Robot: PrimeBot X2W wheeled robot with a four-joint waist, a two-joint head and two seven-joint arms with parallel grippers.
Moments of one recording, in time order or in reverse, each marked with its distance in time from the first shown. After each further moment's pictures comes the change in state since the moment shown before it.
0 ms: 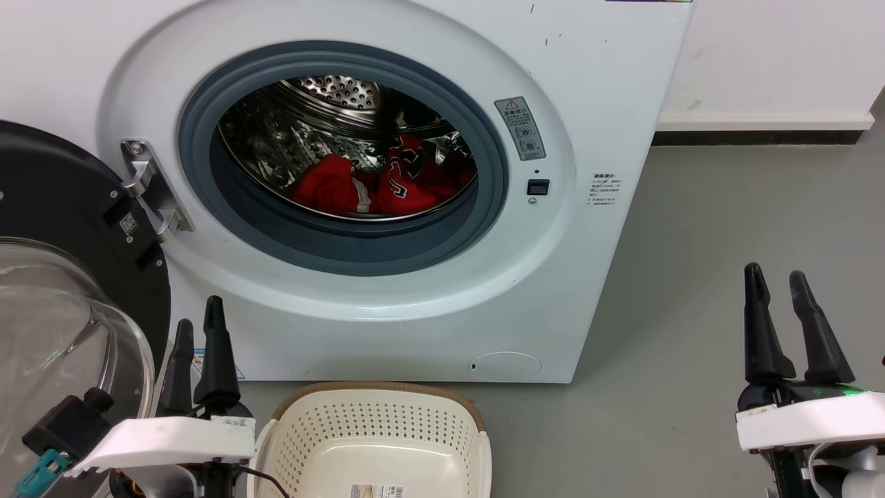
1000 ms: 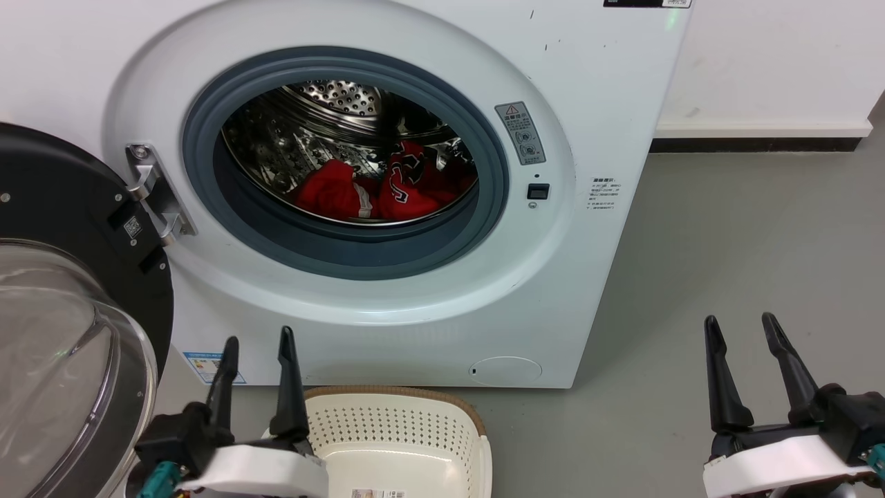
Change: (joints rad) left arm 0.060 0.003 -0.149 -0.006 0.500 0.091 -0.083; right arm 0.079 -0.001 0.039 0.036 -0.360 0.000 -0.085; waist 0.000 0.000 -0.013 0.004
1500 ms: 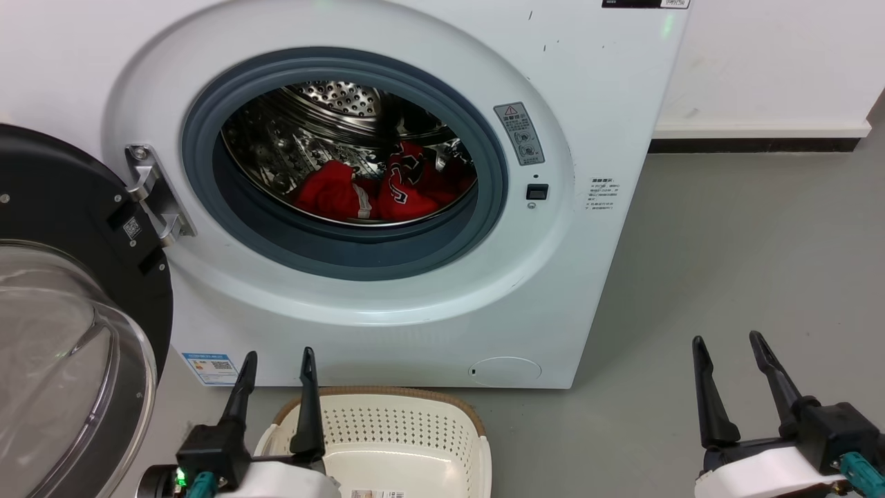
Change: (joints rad) left arm 0.015 0.007 -0.030 0.075 0.143 -0.008 -0.030; right arm 0.008 -0.001 0.001 0.084 -0.077 0.000 -0.031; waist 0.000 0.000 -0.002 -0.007
